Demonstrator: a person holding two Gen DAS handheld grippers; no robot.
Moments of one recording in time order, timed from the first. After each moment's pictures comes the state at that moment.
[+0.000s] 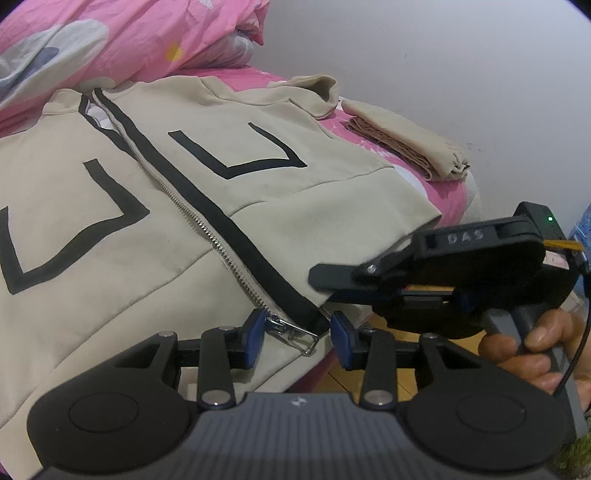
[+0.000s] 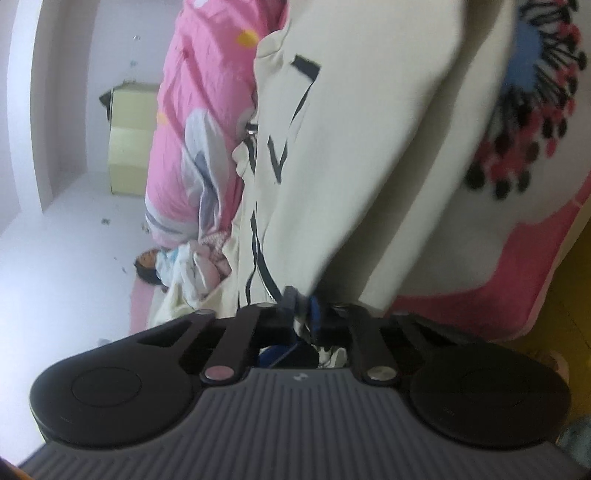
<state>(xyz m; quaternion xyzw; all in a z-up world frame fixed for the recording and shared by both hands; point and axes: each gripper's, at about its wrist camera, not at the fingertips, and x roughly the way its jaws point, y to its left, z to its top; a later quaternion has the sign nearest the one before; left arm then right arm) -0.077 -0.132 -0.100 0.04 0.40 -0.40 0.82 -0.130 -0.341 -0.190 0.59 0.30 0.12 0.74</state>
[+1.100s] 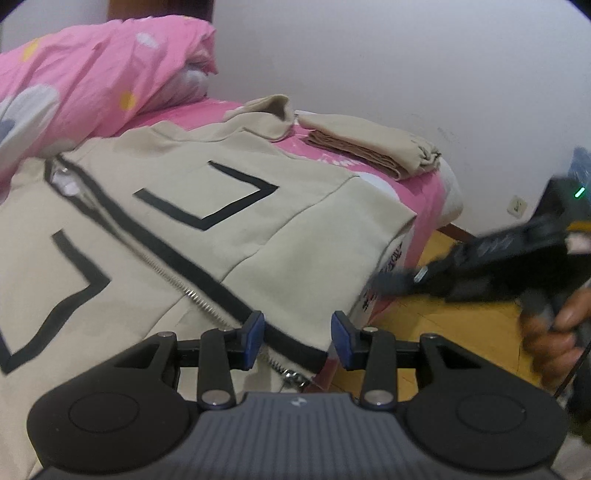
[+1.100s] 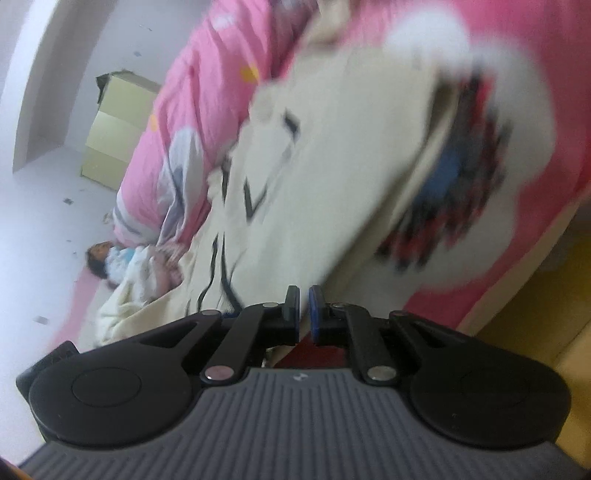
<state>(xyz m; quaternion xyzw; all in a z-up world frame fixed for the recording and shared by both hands) -0.085 -0.164 -0.092 0.12 0.33 -0.44 0.83 -0.188 -0.382 -0.152 0.46 0.26 0.03 0.85</state>
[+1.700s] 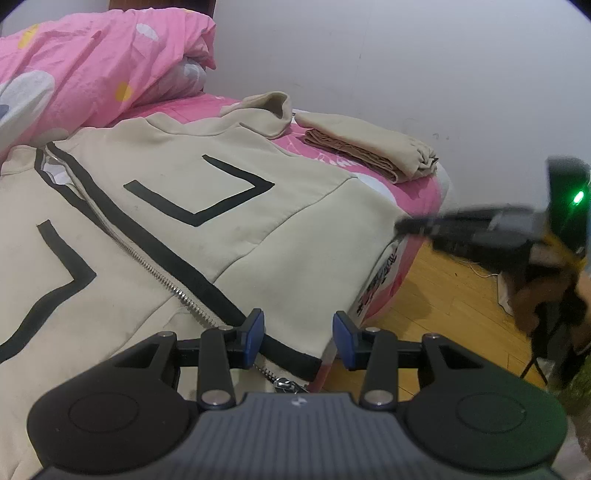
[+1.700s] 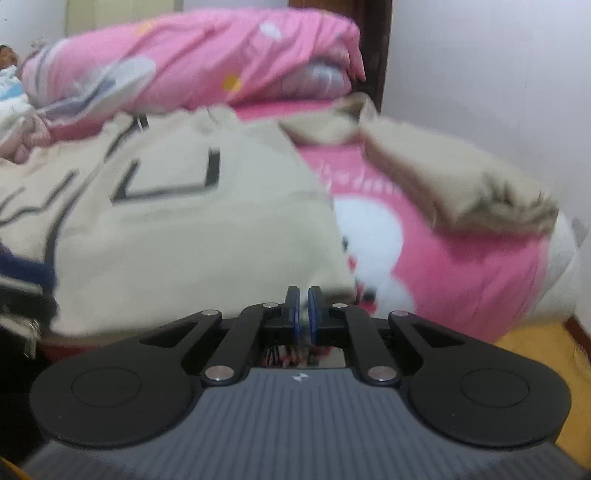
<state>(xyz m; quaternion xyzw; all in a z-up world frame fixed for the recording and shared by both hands) -0.076 -0.162 -0.097 0.09 0.34 -0.45 0.82 -0.162 -0.367 -0.117 0.01 0.28 -0.13 0.95</state>
